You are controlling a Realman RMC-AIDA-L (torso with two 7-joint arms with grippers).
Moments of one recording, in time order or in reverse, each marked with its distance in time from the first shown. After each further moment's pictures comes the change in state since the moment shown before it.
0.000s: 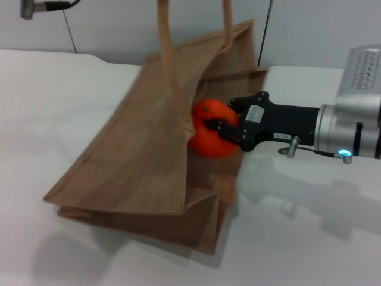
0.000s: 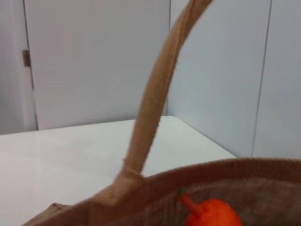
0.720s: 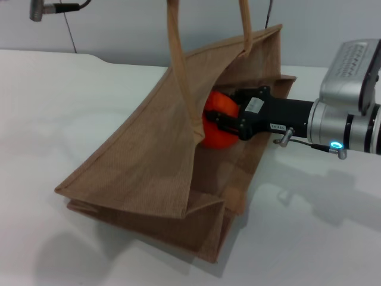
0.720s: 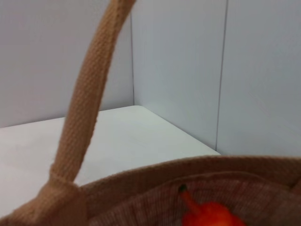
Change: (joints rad) left arm 0.003 0.001 0.032 0.000 -0.012 0.022 0.003; right arm 0.036 0.006 -0.042 -0.045 0.073 -0.124 0.022
